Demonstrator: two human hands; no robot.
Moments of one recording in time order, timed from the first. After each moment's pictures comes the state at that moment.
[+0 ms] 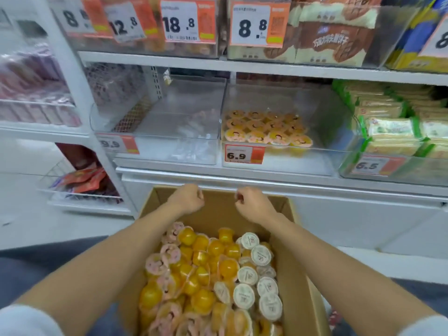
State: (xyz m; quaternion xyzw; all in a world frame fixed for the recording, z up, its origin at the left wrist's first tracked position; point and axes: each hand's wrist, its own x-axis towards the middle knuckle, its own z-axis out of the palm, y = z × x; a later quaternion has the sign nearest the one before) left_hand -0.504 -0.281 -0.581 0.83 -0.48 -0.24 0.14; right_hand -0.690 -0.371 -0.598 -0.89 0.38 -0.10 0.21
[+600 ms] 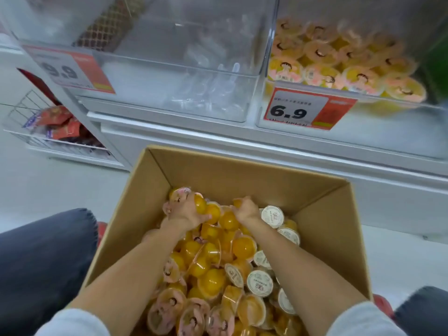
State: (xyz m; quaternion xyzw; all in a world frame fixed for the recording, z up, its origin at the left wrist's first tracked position) left_hand -0.462 -0.267 -0.806 0.87 -0.34 -0.36 0.04; right_hand -0.612 -0.377 -0.813 -0.65 0.61 0.08 0.45
